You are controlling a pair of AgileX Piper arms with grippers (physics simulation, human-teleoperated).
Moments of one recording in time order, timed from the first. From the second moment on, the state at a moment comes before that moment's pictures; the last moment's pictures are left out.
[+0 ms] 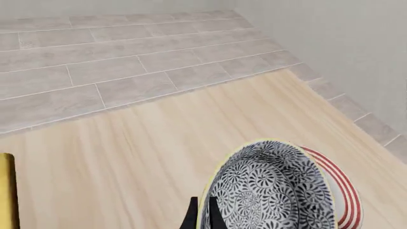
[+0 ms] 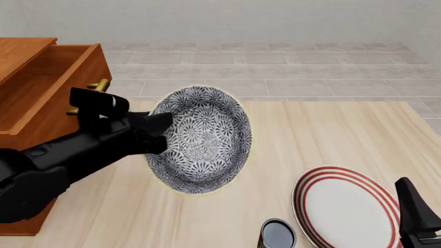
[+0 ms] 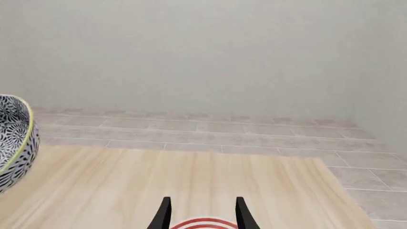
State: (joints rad) left arm -0.60 1.05 -0.76 0.06 -0.23; right arm 0.04 0.00 -0.19 0.13 -0.04
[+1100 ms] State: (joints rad) left arm -0.52 0.77 -0.96 0.32 -0.21; right arm 0.04 0.00 -0.17 0.12 -0.04
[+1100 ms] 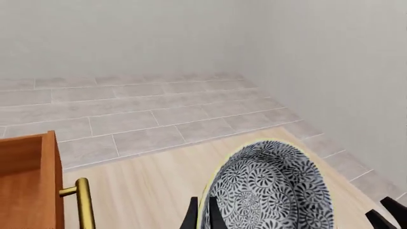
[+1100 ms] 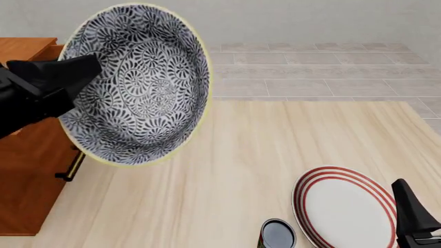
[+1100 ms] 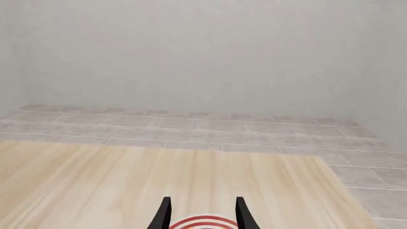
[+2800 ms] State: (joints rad) left arm -0.20 0.73 -1.17 0.40 -0.44; right arm 0.05 0.00 -0.19 0.13 -0.04
